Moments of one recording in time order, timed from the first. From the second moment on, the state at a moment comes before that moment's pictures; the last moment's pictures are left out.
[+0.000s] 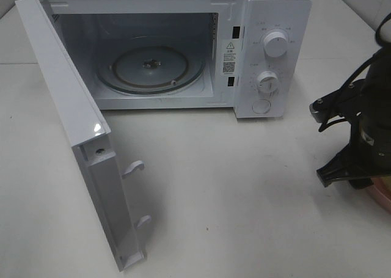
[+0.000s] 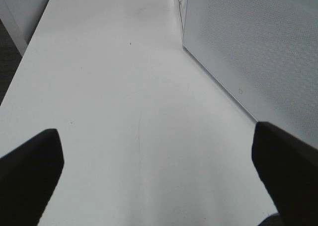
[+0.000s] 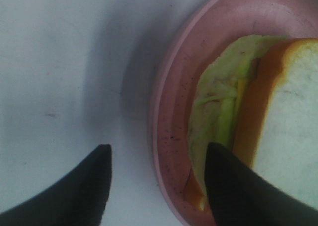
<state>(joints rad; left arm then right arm) 0.01 0.00 -0.50 -0.05 1.05 0.03 0.43 1.62 -0.71 -0.67 0.71 0.67</state>
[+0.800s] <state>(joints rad) 0.01 0.00 -0.50 -0.05 1.05 0.03 0.43 1.03 -0.71 -0.22 0.81 0.19</state>
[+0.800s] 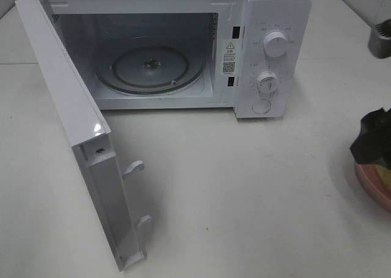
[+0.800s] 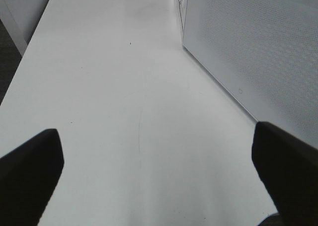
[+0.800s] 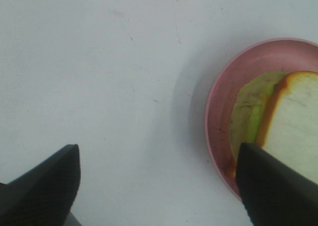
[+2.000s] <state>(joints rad) 0.01 0.00 -0.50 -0.05 1.05 0.03 0.33 0.38 -0.67 -0.14 1.16 0.16</state>
